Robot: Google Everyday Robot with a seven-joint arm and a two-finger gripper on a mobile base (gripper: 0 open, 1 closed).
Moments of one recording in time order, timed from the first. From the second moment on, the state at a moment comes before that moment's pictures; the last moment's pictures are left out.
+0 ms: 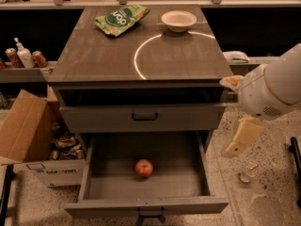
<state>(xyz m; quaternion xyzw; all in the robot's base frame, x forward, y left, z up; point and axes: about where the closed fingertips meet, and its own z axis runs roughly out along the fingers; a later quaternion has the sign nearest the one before) 0.442 -0.178 0.862 -0.63 0.74 0.05 0.24</state>
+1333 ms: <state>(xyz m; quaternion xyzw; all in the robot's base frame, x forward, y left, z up) 0.434 -0.088 0.632 -0.62 0.72 0.21 0.23</state>
